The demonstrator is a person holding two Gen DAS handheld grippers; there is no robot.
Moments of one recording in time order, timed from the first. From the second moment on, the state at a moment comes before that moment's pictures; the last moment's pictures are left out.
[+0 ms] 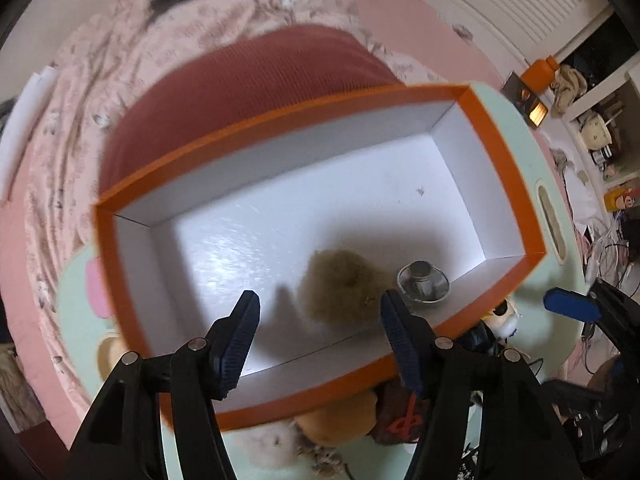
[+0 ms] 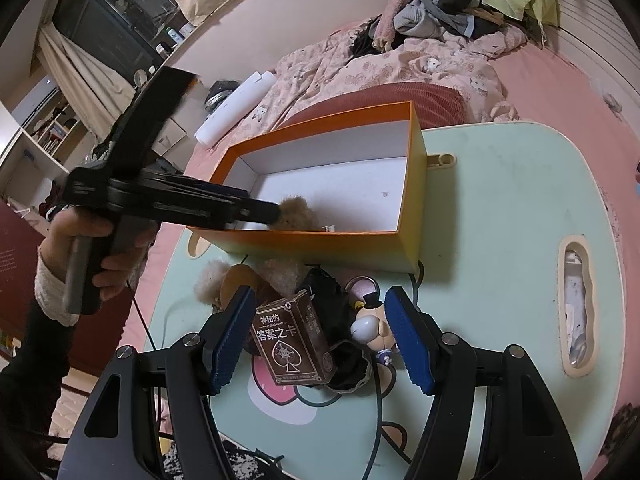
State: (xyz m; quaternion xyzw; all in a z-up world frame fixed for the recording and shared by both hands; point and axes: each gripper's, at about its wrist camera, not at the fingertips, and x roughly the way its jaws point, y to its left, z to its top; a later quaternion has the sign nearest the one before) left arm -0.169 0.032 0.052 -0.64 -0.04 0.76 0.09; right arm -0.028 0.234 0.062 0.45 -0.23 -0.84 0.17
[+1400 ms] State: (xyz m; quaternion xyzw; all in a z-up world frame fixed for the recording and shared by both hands) left arm -0.049 -0.018 0.151 -0.44 -0.23 0.83 0.24; right arm -0.027 0.239 0.058 0.45 -0.25 -0.84 0.15
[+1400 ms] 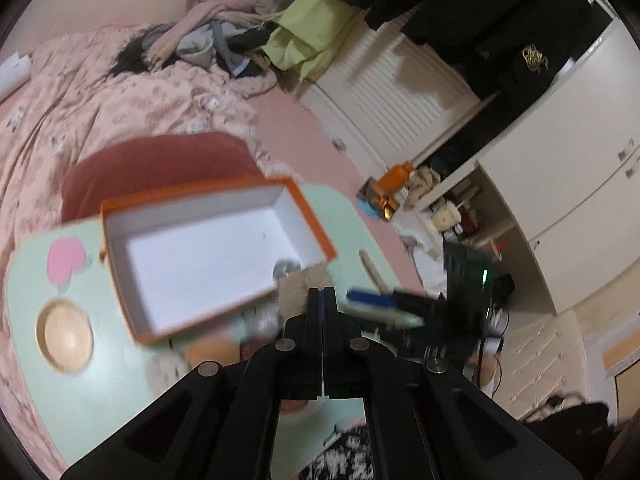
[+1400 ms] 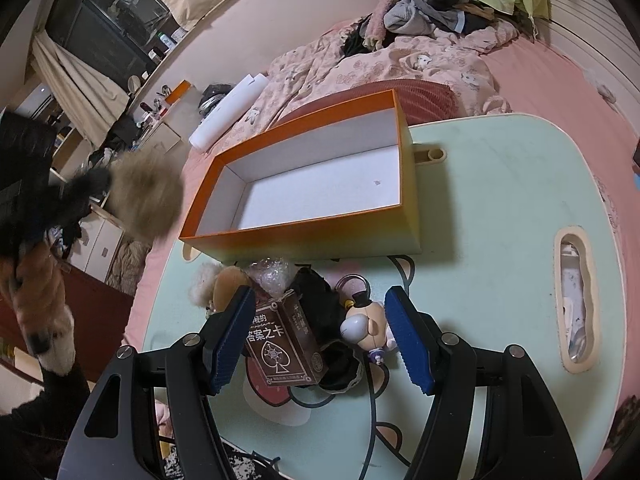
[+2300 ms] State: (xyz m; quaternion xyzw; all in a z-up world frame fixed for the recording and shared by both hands) left arm 0.012 -0.023 0.050 -0.44 -0.28 0.84 0.17; right arm -0.012 0.169 0.057 0.51 -0.14 -0.80 0.27
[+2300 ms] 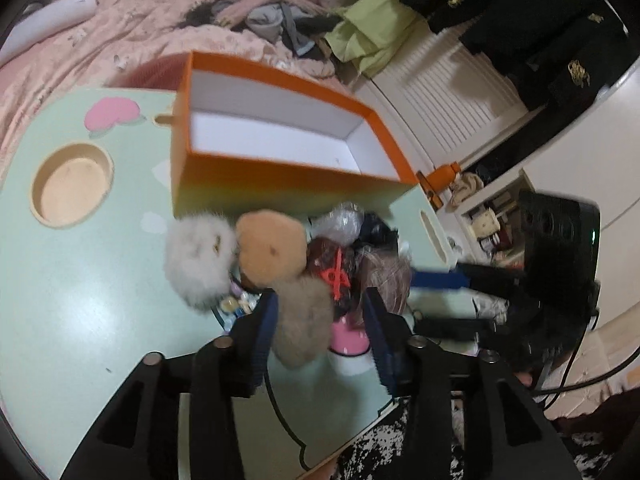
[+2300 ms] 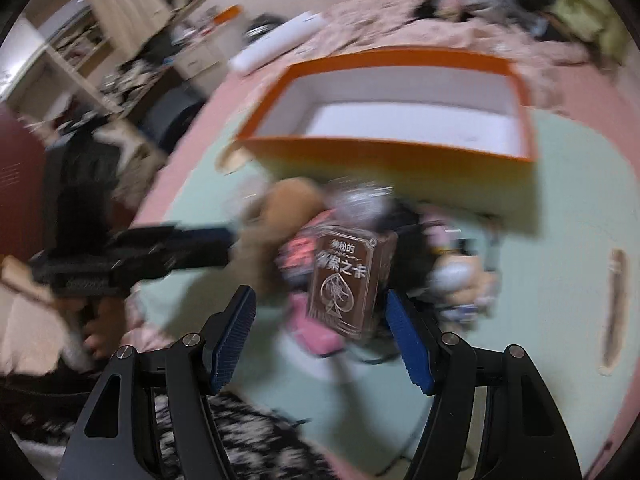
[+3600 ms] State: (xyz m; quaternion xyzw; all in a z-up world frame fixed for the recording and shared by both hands) left arm -0.097 -0.041 0.094 -0.44 -0.18 0.88 0.06; right arm -0.172 0.196 0.056 0.64 -0.01 -0.73 0.22
